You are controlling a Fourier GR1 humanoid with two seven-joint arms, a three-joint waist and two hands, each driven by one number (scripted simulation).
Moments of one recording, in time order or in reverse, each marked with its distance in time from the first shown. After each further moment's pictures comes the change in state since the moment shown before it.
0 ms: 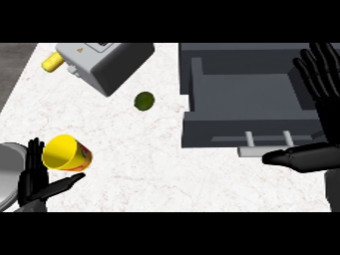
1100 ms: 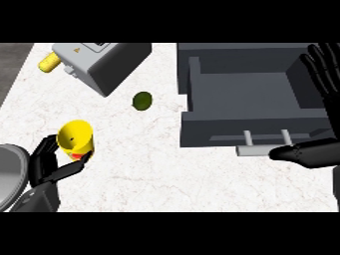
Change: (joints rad) left arm -0.089 -0.033 -0.005 -0.017 -0.018 0.092 -0.086; right arm -0.021 -0.029 -0.029 0.011 -0.010 0.015 0.016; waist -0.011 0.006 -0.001
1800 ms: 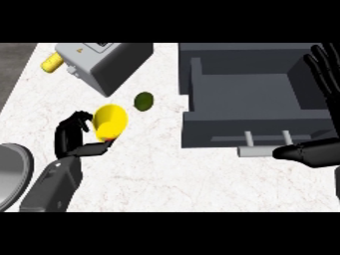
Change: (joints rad) left arm -0.122 -0.095 -0.065 -0.103 -0.029 -0.057 -0.003; right arm 0.005 -0.006 -0.017 0.009 -0.013 0.007 -0.008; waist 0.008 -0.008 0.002
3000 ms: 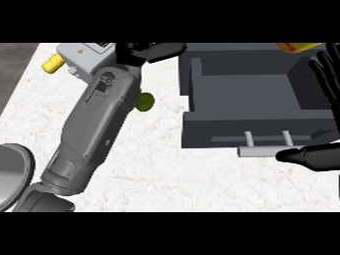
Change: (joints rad) left arm -0.521 -0.145 -0.317 -0.403 0.048 0.240 0.658; right arm 0.042 -0.003 -0.013 -0.012 0.018 -0.004 -0.011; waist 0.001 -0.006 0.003
